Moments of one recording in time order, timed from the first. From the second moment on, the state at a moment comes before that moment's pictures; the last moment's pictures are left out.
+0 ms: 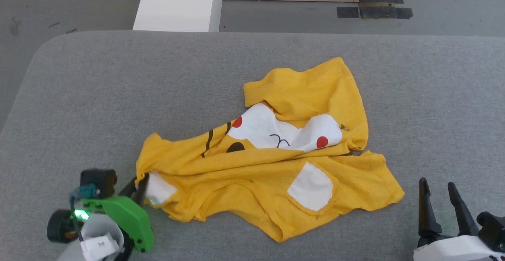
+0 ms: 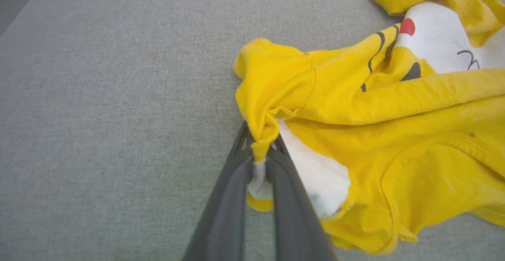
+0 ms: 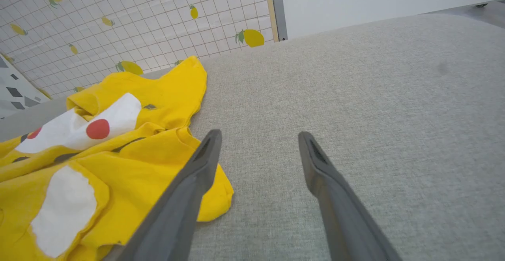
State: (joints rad) left arm -0.16 0.54 -0.47 0.15 -0.69 0.12 0.05; right arm 0.09 -0.05 -0.16 0.18 0.26 0.13 -0.26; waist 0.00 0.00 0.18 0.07
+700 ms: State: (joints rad) left arm -0.06 0.44 -0.32 -0.04 -0.63 0.16 -0.25; right arm 0.09 -0.05 -0.15 0.19 0.25 0.13 -0.26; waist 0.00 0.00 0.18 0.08
